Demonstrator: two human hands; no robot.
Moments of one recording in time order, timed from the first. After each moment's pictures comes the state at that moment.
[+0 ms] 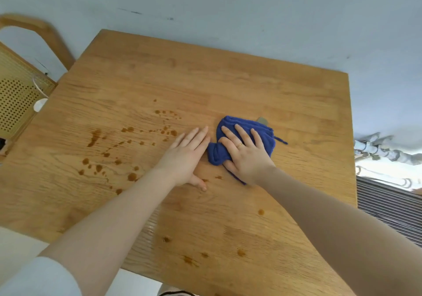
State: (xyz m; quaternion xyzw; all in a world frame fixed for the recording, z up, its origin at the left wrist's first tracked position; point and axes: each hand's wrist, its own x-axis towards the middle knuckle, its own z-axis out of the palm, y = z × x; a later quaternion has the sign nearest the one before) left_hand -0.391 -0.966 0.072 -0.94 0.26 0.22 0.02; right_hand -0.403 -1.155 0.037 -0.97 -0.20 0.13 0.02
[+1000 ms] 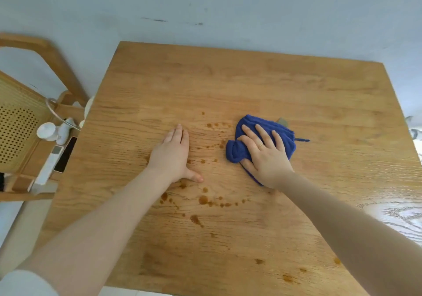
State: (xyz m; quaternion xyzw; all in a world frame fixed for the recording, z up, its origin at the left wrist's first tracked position) left_hand -0.313 -0.810 0.072 -0.94 0.19 0.27 0.05; right_hand -0.377 -1.038 0.030 -0.99 -0.08 0.11 0.06
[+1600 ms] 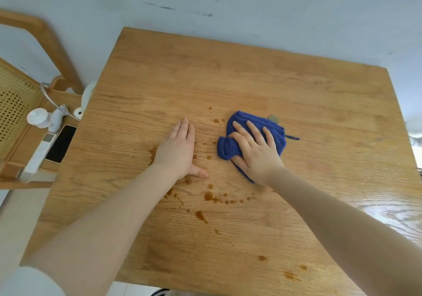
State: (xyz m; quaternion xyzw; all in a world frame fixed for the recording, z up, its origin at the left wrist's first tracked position) left_hand -0.314 -0.807 0.067 -0.95 0.19 0.26 0.01; right_hand -0.364 -1.009 0.029 -0.99 -0.10 0.11 0.05
